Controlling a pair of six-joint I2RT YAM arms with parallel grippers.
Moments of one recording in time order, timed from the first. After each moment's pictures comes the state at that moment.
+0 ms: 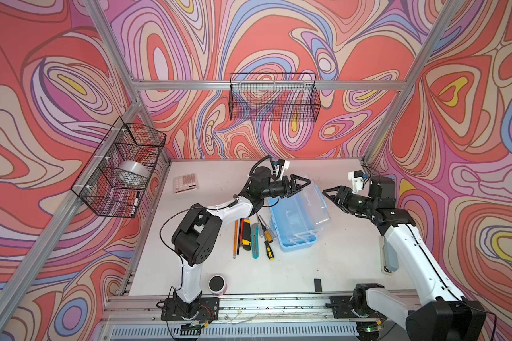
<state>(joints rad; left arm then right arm) -0.66 1.99 1.41 0.54 0.74 -1.14 -0.03 1.10 0.97 -0.48 -0.61 0.62</state>
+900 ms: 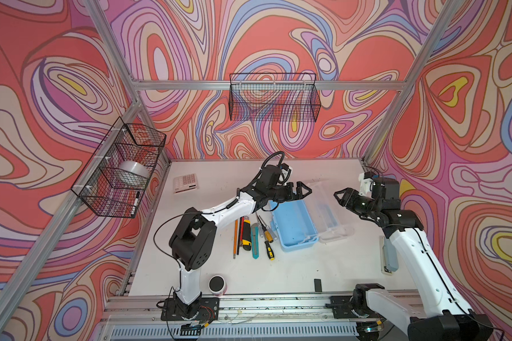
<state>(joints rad) -0.67 1.78 1.37 -0.12 0.41 -0.73 0.12 1.05 1.03 -0.64 -0.24 0.51</state>
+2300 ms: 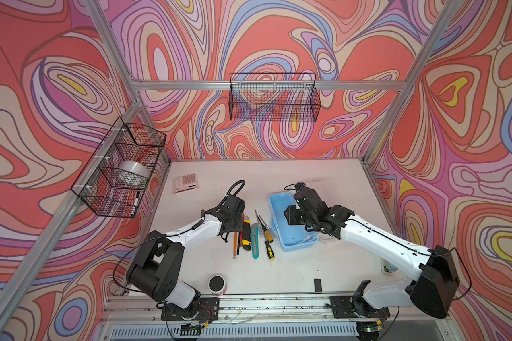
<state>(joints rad) -0.48 1.54 0.87 -0.46 -0.15 -0.53 0.73 1.37 1.08 -0.54 0.12 0.60</state>
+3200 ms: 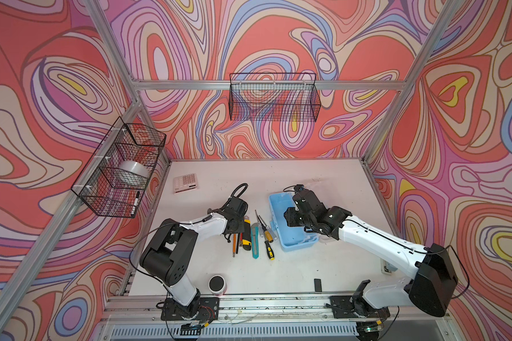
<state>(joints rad) -0.48 1.67 0.87 -0.37 -0.17 -0.53 0.73 1.39 1.05 -0.51 0.12 0.60</state>
